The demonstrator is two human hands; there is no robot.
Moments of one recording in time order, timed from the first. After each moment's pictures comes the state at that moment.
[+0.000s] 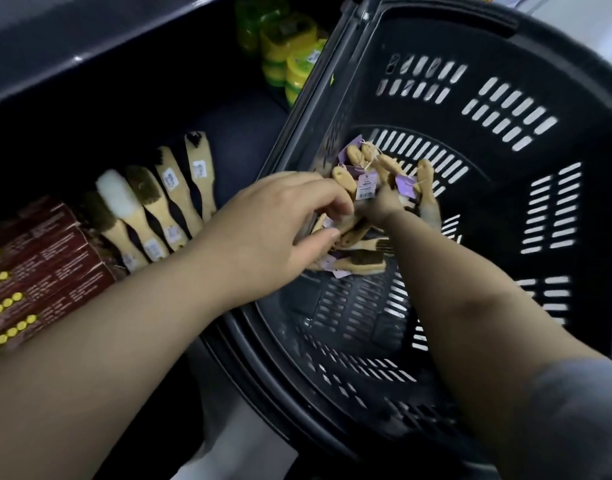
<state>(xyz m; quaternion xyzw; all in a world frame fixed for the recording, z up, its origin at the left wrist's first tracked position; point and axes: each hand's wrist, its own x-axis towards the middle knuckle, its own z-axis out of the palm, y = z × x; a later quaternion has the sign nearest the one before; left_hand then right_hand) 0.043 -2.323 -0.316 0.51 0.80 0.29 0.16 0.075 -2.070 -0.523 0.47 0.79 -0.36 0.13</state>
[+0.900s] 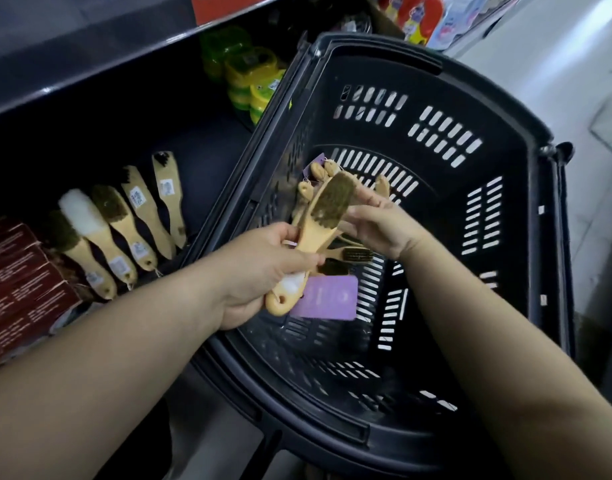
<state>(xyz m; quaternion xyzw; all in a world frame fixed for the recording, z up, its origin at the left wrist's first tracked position) 0.077 -2.305 -0.315 0.03 0.59 0.54 0.60 0.142 -2.076 -0.427 0.21 0.47 -0.85 0.07</state>
